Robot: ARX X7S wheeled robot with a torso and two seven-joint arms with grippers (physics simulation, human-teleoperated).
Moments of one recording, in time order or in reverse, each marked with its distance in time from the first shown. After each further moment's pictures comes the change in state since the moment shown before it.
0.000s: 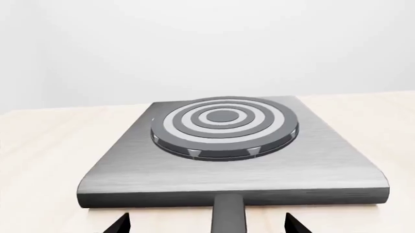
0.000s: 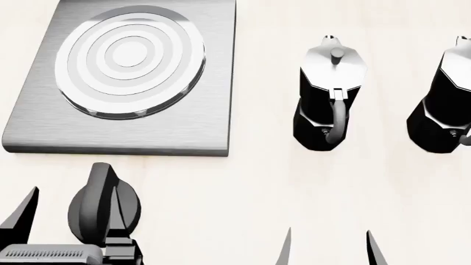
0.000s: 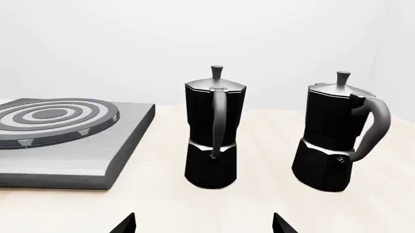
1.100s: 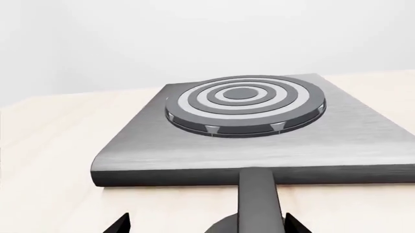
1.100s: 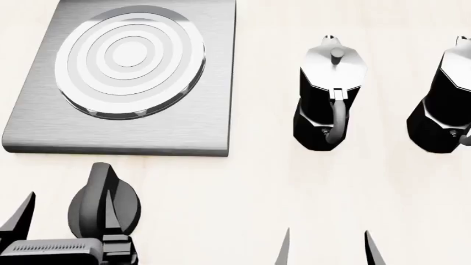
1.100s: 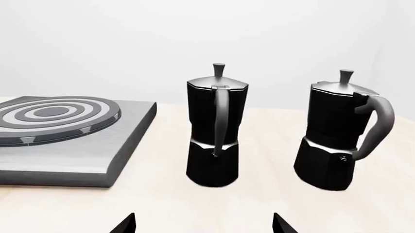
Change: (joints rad) left arm -0.035 -0.006 -0.001 -0.136 -0.015 0.050 -0.027; right arm 0.007 0.013 -0.016 0.005 0.008 0.000 0.011
